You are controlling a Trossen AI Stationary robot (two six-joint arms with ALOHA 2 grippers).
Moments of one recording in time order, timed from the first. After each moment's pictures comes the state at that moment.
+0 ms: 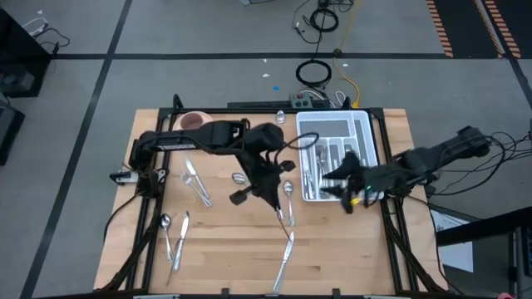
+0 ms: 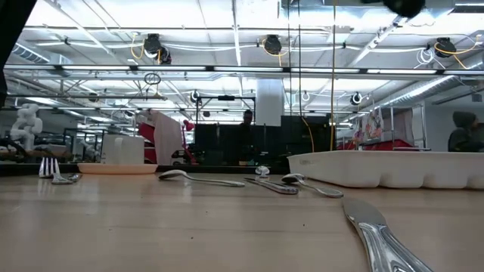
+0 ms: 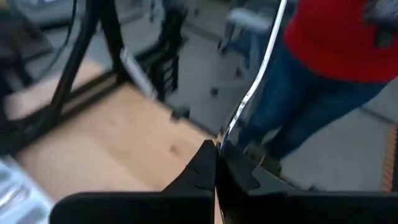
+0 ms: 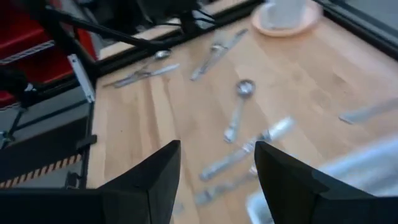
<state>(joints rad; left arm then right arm) -0.01 1.90 2.11 -0.96 0.83 0.55 0.41 0.97 1.01 -0.61 0.42 0.64</state>
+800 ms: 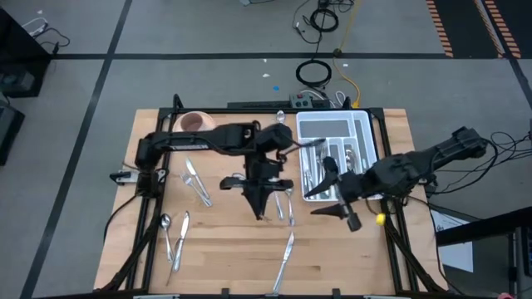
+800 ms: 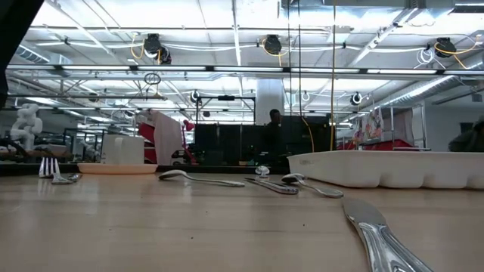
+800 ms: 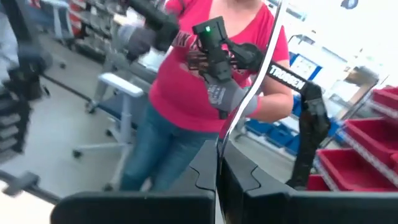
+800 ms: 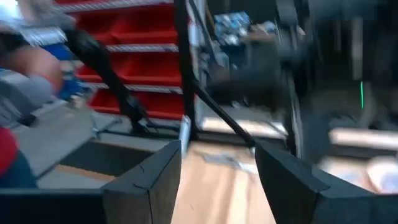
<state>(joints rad) 0.02 1.95 2.02 -0.79 1.51 0.29 0.41 1.09 1.07 -0.06 0.10 0.11</state>
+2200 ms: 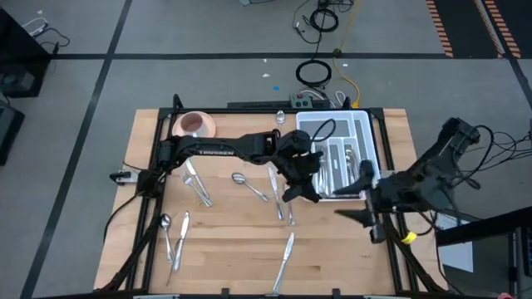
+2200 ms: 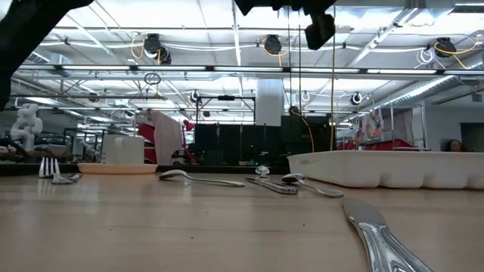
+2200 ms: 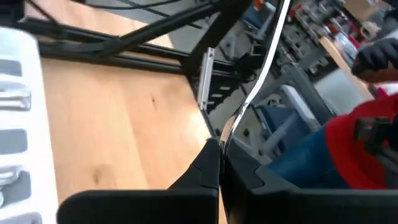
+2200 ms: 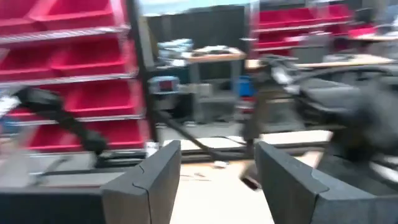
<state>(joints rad) 0.05 2.14 2.02 -0.44 0.77 -0.23 0.80 1.04 1.15 -0.14 0.77 0.19</state>
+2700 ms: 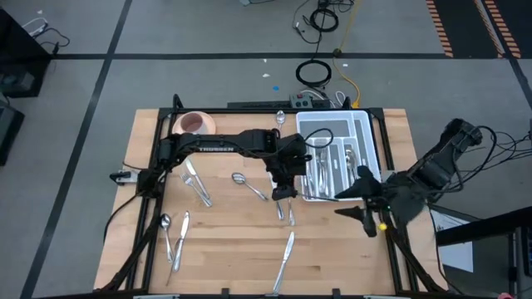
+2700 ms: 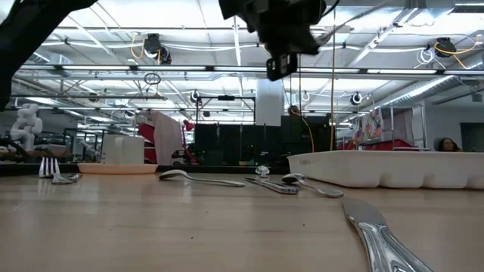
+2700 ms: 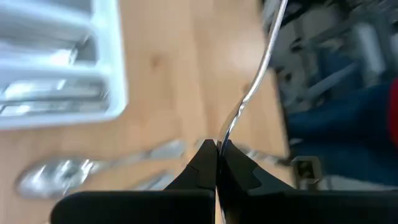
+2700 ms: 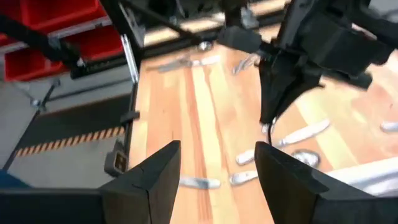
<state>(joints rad) 0.08 2.14 2.02 -0.89 0.61 -0.06 0.73 1.02 1.15 -0.76 0.59 0.73</state>
